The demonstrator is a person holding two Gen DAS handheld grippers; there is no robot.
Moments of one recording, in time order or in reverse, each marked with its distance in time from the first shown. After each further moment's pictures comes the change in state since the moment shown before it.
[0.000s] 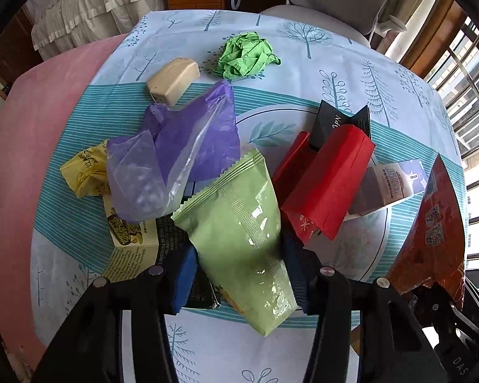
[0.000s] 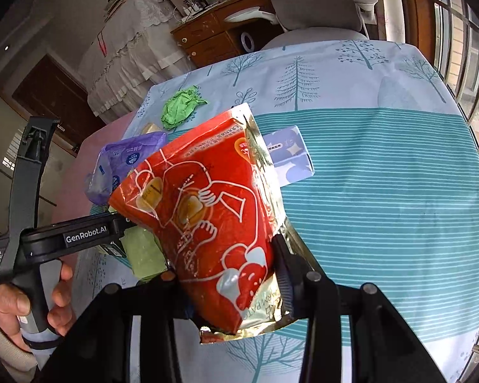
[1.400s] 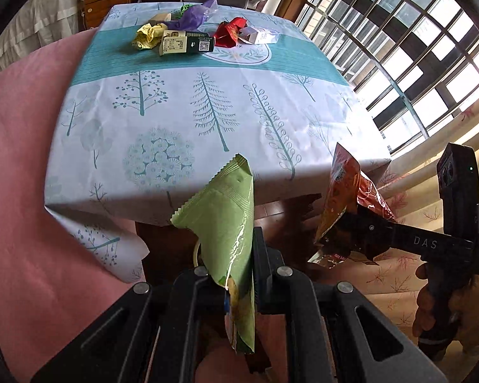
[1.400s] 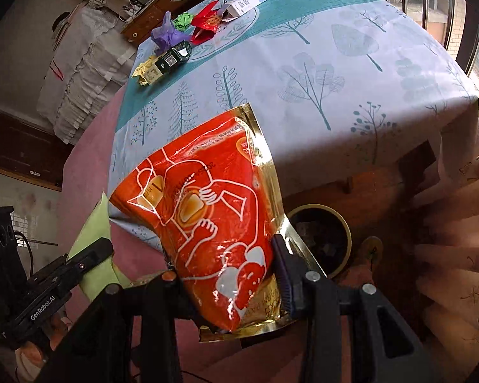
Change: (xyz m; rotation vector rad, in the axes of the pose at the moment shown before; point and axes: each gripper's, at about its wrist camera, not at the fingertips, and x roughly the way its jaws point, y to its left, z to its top) left arm -0.139 0.196 -0.321 0.358 -0.007 -0.435; right arm -0.095 0.158 -0.324 0.389 0.080 -0.117
